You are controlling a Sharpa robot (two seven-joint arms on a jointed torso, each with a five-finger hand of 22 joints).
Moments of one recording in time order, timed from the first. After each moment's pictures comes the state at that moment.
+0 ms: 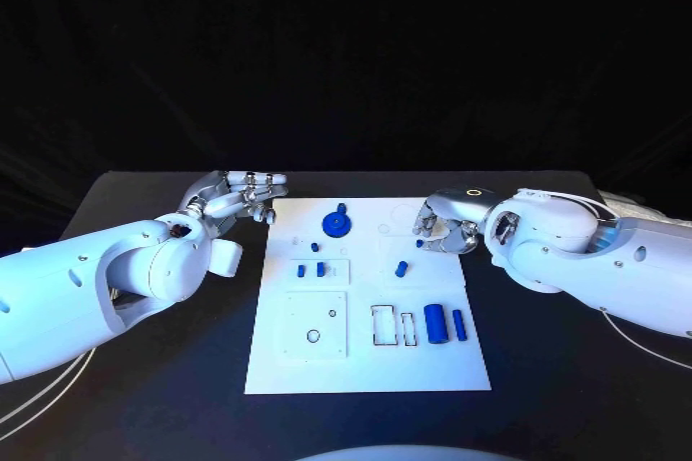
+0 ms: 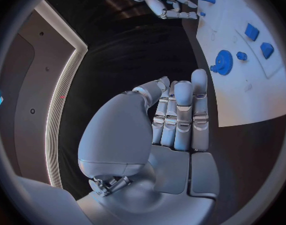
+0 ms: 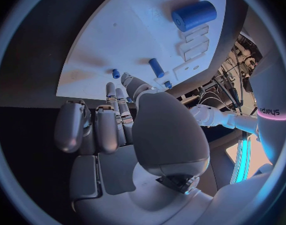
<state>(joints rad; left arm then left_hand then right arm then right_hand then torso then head) 1.21 -0.89 -0.04 1.54 -0.06 -0.34 0.31 1.38 -0.14 0.51 -0.02 0.11 1.08 0.17 0.10 0.07 1.18 0.09 0.15 0.08 1.25 0.01 1.03 0.60 0.16 1.18 0.11 0.62 0.97 1.22 -0.95 -0.03 1.64 -1.69 -0.12 -0.21 1.40 -0.13 0.35 0.06 0.15 1.09 0.13 0.07 0.07 1.11 0.07 0.12 0.18 1.47 -0.02 1.35 1.25 0.08 1.39 0.08 1.32 1.10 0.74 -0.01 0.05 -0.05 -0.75</state>
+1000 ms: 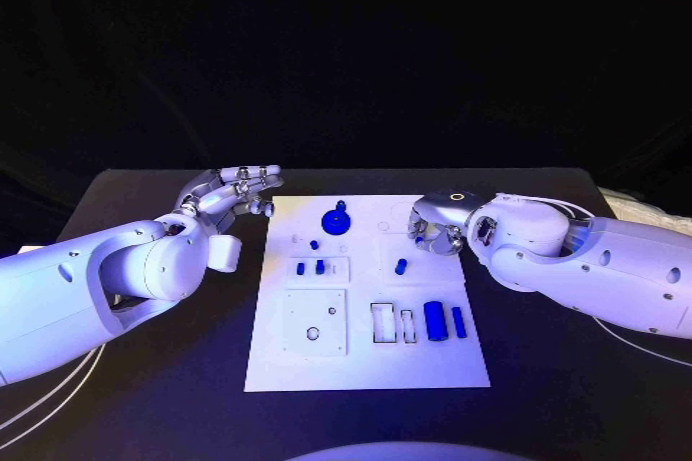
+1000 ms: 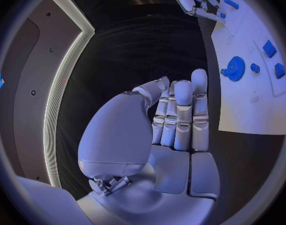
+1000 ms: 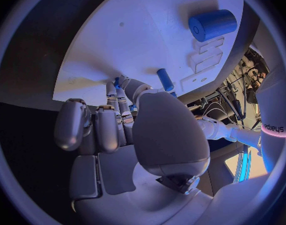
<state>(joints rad) 1.21 -0.91 -0.04 1.57 0.09 -0.34 0.37 1.38 -0.14 0.50 -0.03 0.11 1.08 0.17 0.10 0.07 1.18 0.09 0.15 0.08 1.25 0.01 1.03 0.58 0.16 1.18 0.11 0.61 0.96 1.19 -0.87 -0.03 1.57 -1.78 -0.10 -0.24 1.42 -0.12 0.45 0.03 0.10 1.15 0.12 0.08 0.08 1.18 0.06 0.12 0.10 1.47 -0.02 1.35 1.25 0.08 1.39 0.08 1.30 1.09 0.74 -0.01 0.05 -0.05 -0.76</state>
